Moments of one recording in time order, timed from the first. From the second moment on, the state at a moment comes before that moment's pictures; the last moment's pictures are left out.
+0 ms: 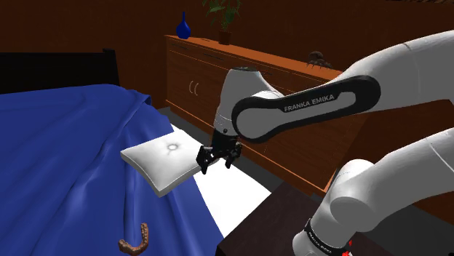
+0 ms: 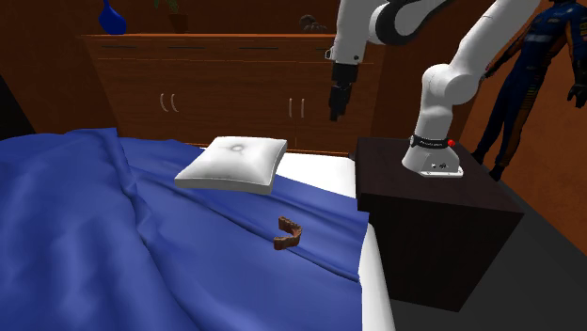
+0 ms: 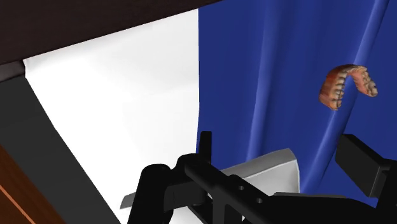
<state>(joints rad) 0.07 -0.49 0.41 -2.61 0.29 2.22 0.52</state>
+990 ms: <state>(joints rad) 0.04 0.21 0.62 -2.35 -0.30 2.57 1.24</state>
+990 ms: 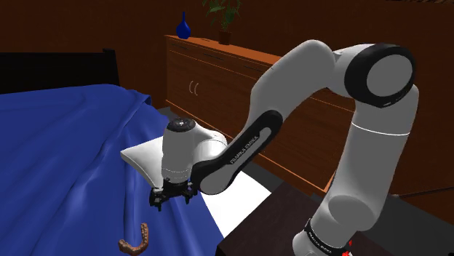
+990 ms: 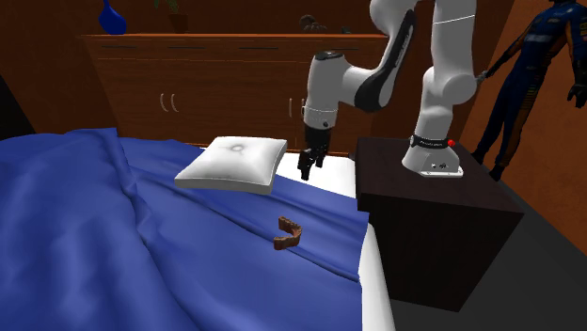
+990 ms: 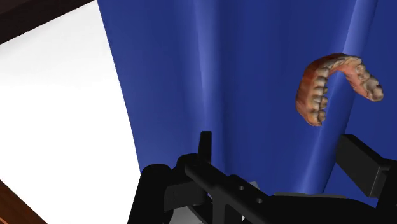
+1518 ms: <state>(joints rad) 0.26 0.55 0.45 -2.07 -0.57 2.56 1.52</state>
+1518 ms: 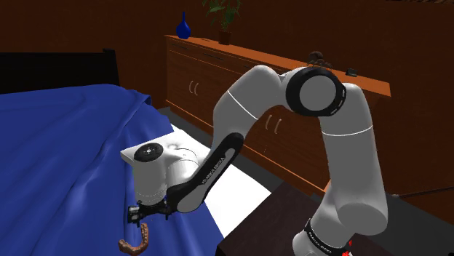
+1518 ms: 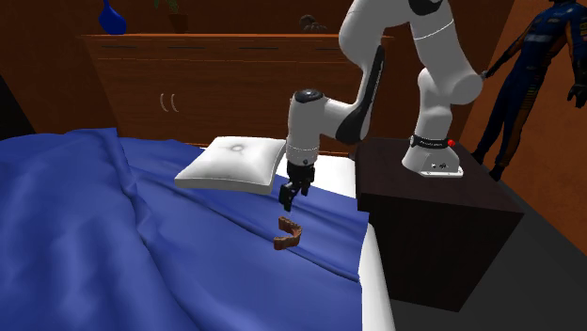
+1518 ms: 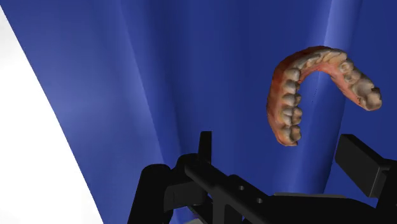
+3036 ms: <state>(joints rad) 0.38 0.79 0.34 -1.88 -0.66 2.58 1.62</state>
